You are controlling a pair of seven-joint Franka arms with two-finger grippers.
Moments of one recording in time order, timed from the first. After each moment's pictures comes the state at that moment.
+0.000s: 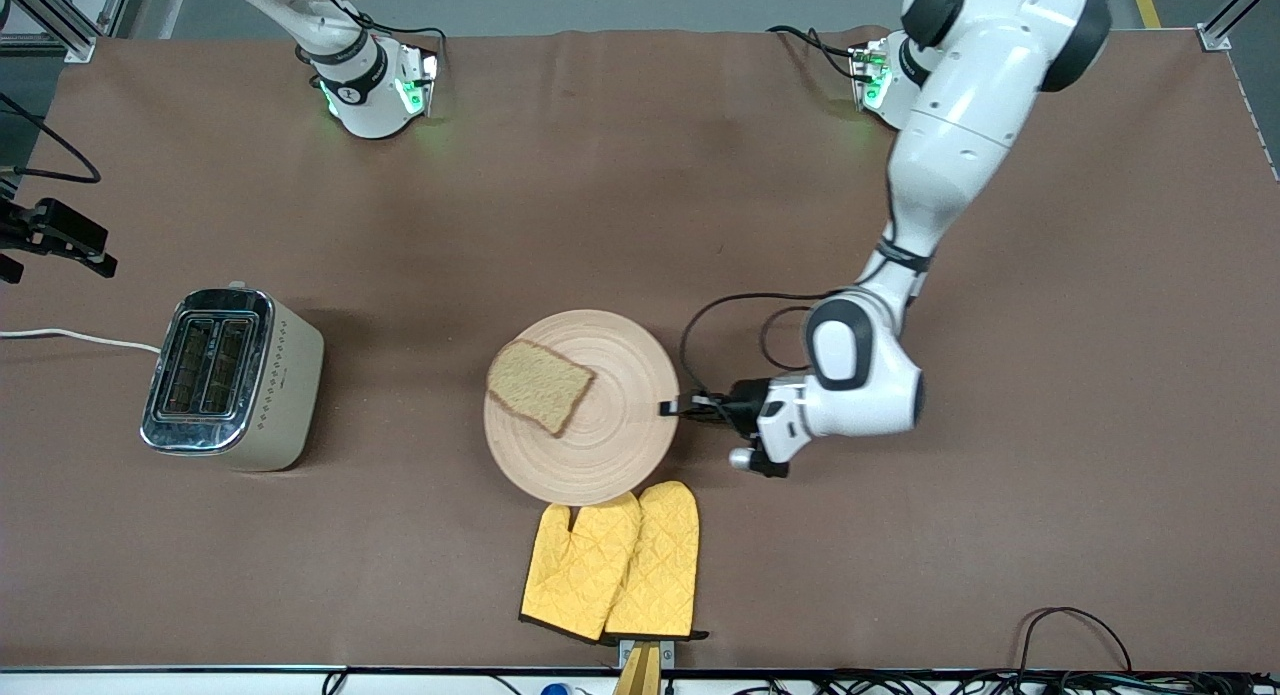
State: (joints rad) left arm -0.31 0.86 -0.11 -1.42 -1.18 2.13 0.50; right arm -0.09 0.01 -0.01 -1.59 -0.01 1.66 -0.17
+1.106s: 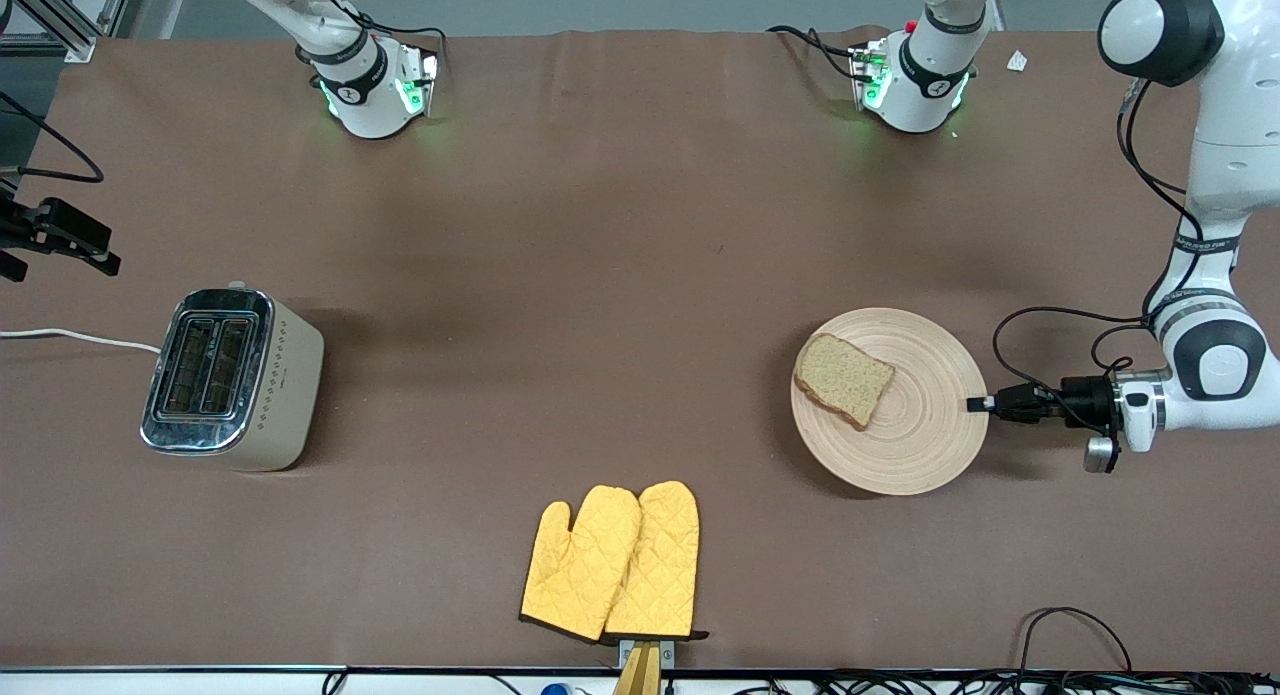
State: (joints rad) left arm 0.42 0.88 -0.11 -1.50 -0.87 1.70 0.90; right arm -0.09 0.01 -0.01 -1.59 -0.01 1.65 -0.17
